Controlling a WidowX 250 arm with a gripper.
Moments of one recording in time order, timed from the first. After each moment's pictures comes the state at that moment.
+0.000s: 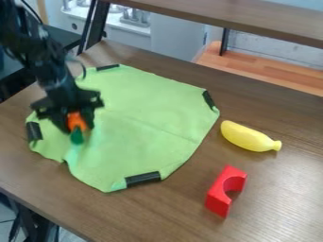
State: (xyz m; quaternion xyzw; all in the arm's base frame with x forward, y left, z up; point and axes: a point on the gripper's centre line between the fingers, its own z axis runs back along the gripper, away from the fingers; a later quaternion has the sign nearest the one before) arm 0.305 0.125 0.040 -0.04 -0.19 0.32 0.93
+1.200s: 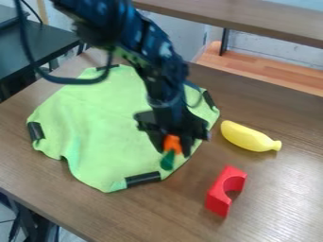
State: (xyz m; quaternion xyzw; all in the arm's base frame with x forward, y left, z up) arm 0.328 -0.045 0.046 -0.07 -0.16 0.09 0.98
